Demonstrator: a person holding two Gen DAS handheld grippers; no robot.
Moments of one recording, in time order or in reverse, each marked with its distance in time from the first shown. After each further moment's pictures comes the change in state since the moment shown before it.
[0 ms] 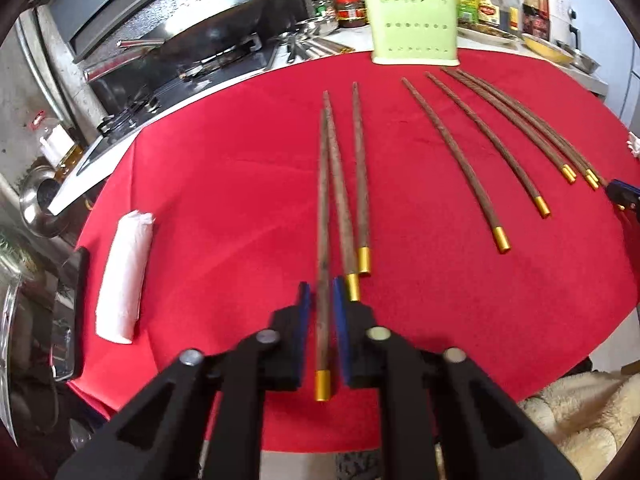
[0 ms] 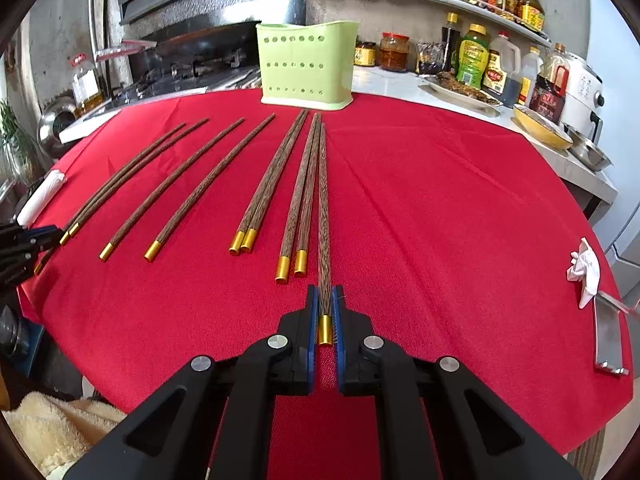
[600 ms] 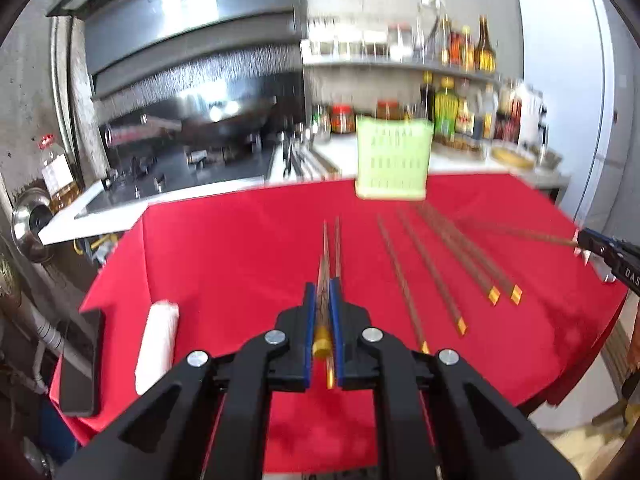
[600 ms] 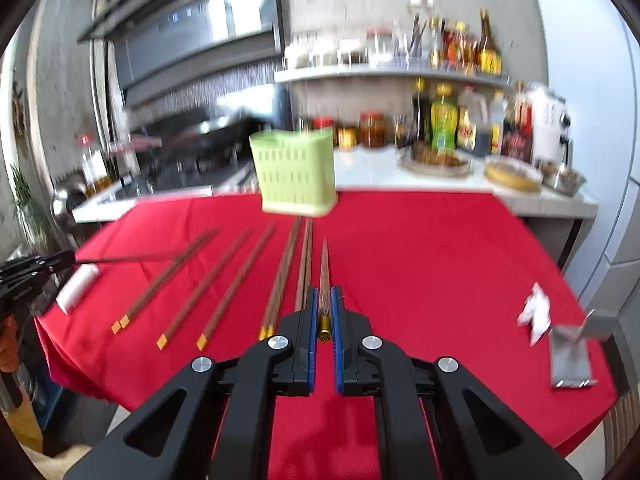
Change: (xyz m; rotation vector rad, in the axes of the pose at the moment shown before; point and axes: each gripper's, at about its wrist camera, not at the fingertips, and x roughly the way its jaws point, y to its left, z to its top) left arm -0.097 0.026 0.032 -0.093 -0.364 -0.110; right arm -0.101 -0.018 0.030 0.106 -0.308 0.022
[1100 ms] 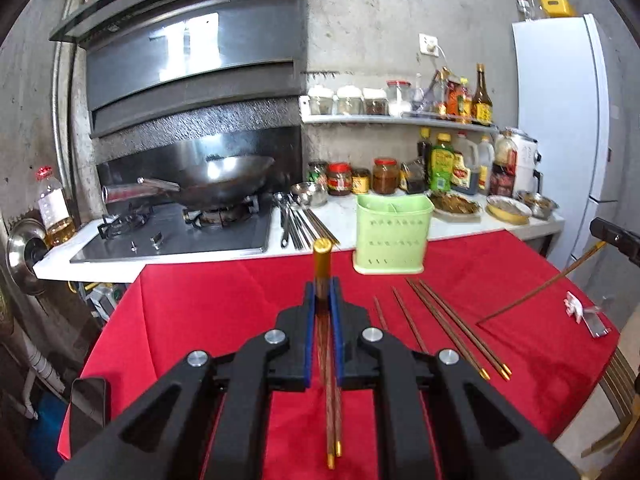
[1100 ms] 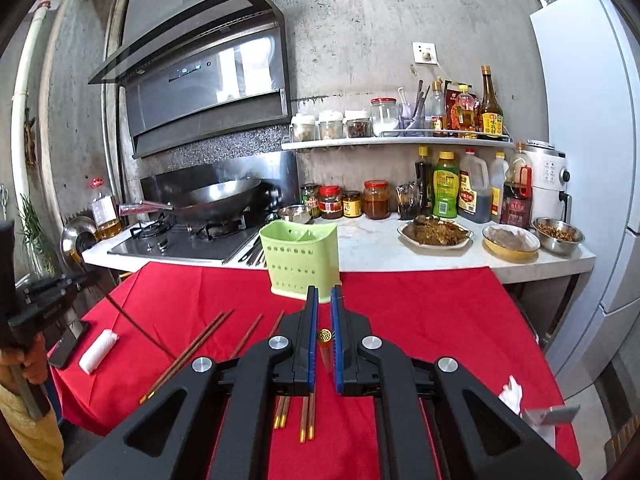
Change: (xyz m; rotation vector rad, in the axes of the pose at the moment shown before) left arm 0.003 0.004 0.065 -0.014 -0.152 -0.013; right arm -0.012 -0.004 0.085 -0.006 -0.116 0.033
